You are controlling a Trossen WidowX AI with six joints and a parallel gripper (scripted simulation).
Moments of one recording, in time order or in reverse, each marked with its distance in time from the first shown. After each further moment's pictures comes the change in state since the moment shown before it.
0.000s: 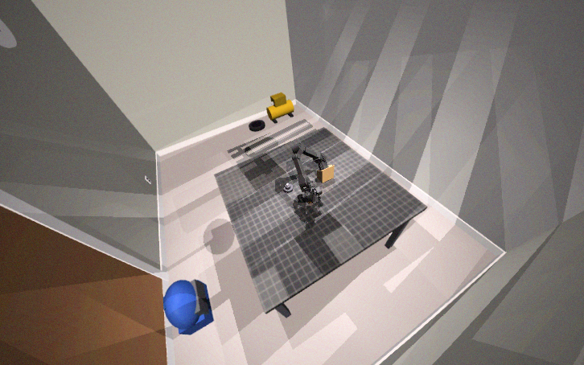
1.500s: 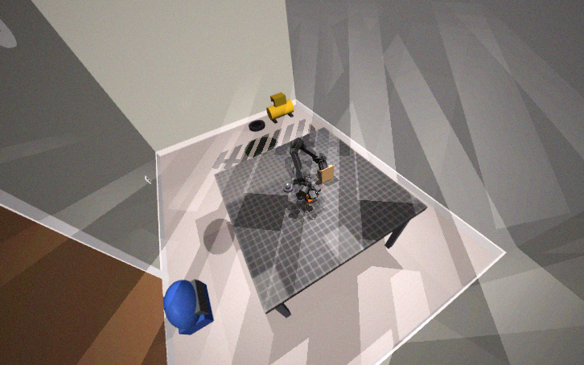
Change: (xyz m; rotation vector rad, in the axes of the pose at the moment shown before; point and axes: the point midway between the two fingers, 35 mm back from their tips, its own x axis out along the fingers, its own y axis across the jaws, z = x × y) arm 0.000 0.000 -0.012 0.003 -0.204 0.001
